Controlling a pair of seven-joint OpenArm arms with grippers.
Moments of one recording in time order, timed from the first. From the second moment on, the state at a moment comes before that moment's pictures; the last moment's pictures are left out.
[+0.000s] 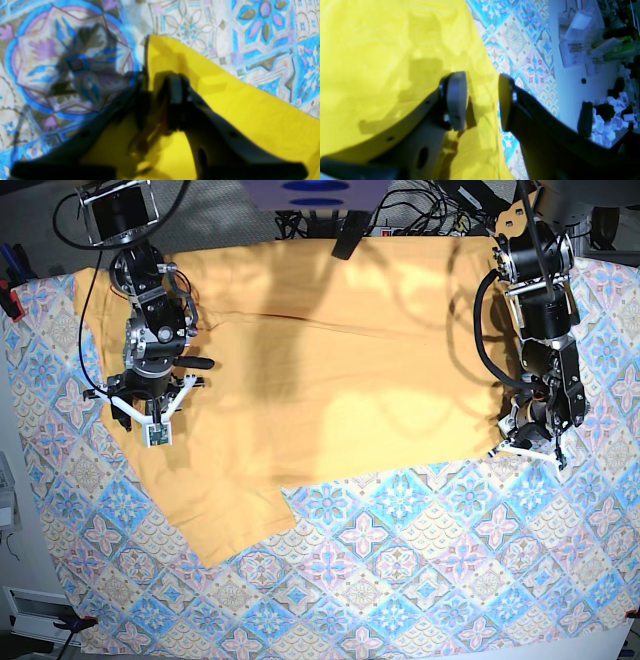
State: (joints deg) left arm -16.5 -14.9 -18.0 51.3 -24.9 1.6 44.5; right arm -8.0 17.2 -13.1 93.2 -17.2 -19.5 -42.2
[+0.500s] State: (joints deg) left arm -8.6 -13.4 -17.5 63.3 -25.8 1.5 48.4; right arm -5.3 17.1 -12.6 92.8 -16.9 -19.4 -42.2
